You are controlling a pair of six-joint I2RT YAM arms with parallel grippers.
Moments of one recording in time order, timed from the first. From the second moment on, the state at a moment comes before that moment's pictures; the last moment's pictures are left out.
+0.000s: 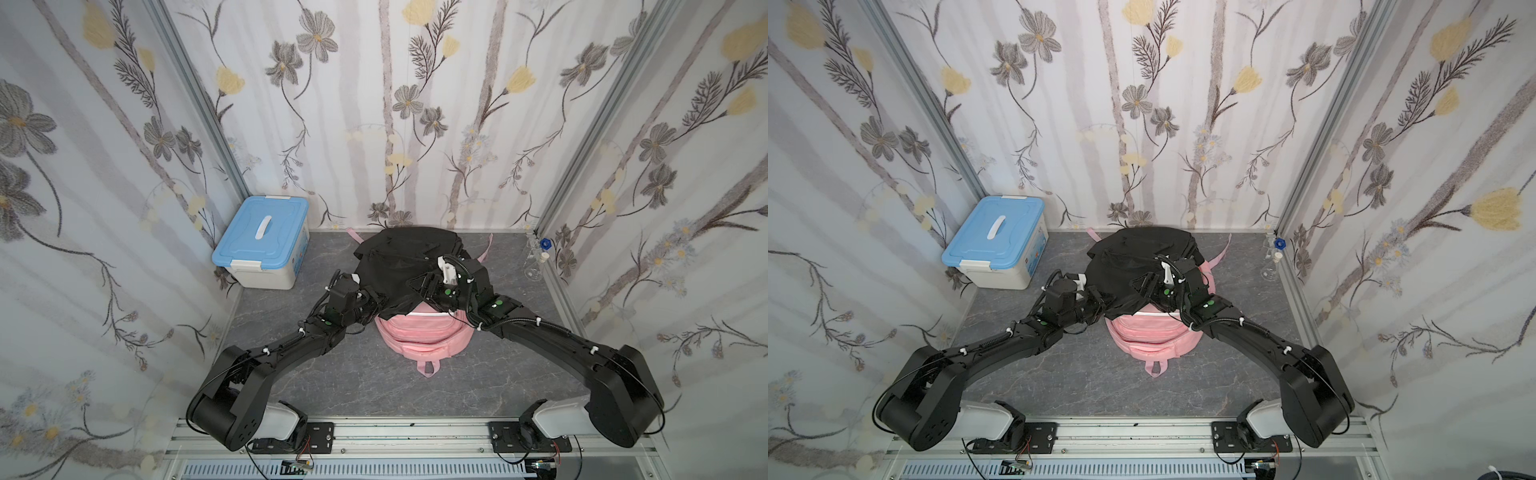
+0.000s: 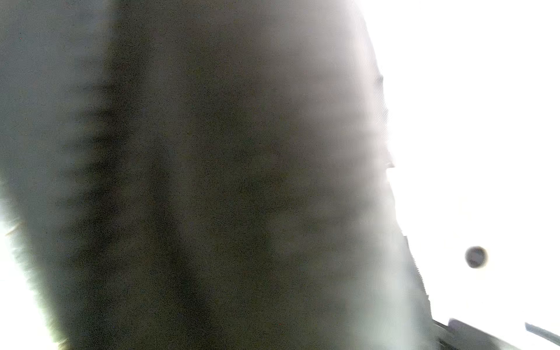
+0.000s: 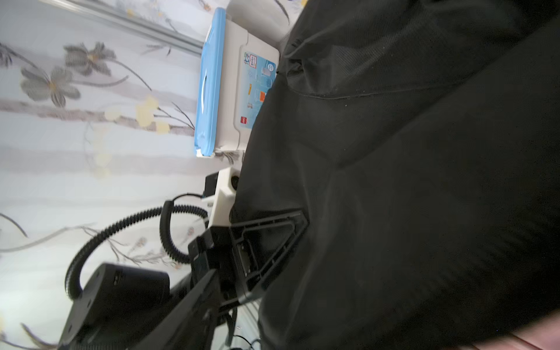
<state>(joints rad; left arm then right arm) -0.50 1.40 0.67 0.30 0.27 -1.27 0.58 1.36 1.01 -0.13 -0.35 0.96</state>
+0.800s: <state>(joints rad) -0.30 1.66 0.94 0.15 0.61 -1.07 0.32 1.51 1.04 -0.26 -0.42 0.45</state>
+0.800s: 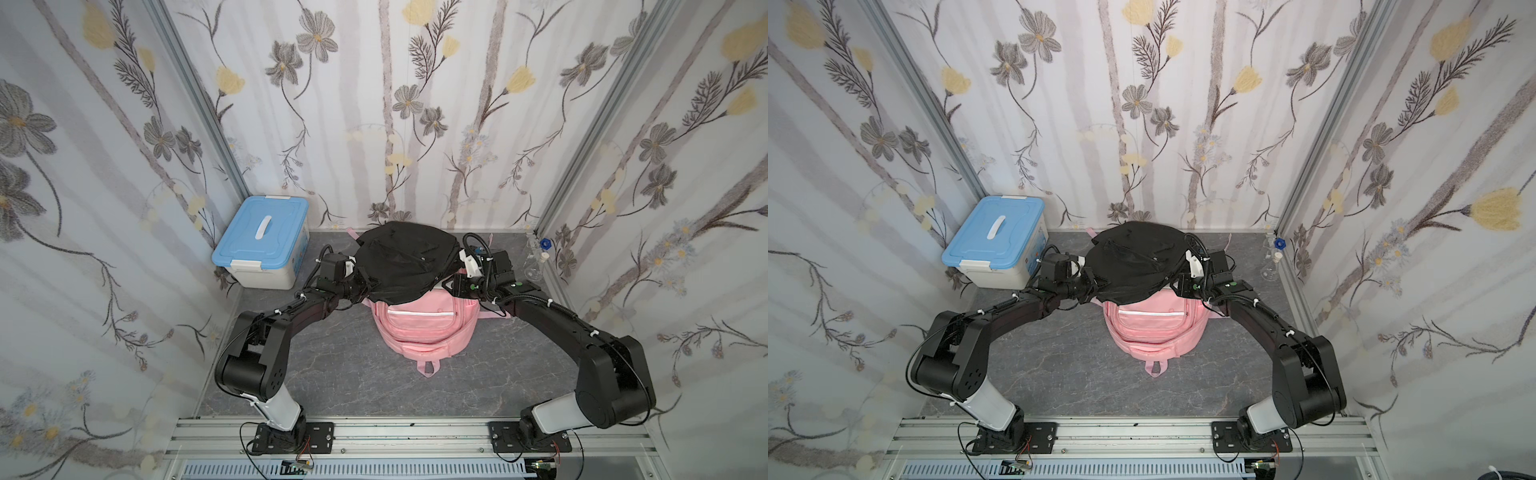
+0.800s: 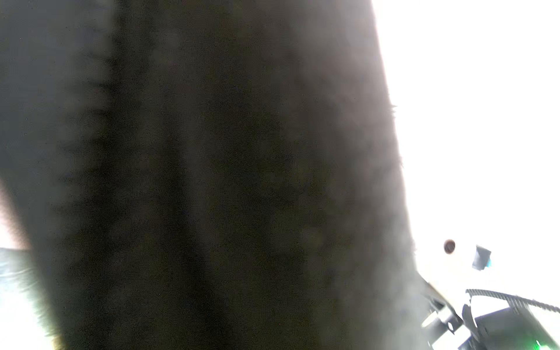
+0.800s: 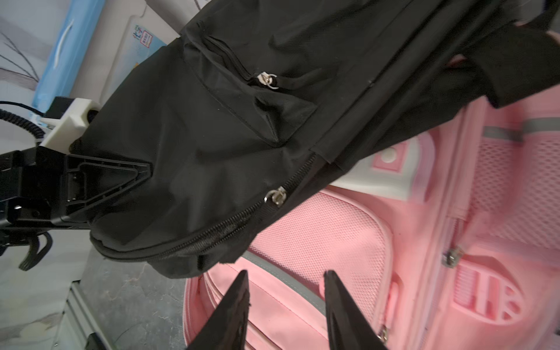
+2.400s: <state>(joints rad) -0.29 1.64 0.97 0.12 0.65 -1.06 0.33 1.63 1.10 -0.19 -0.52 0.58</state>
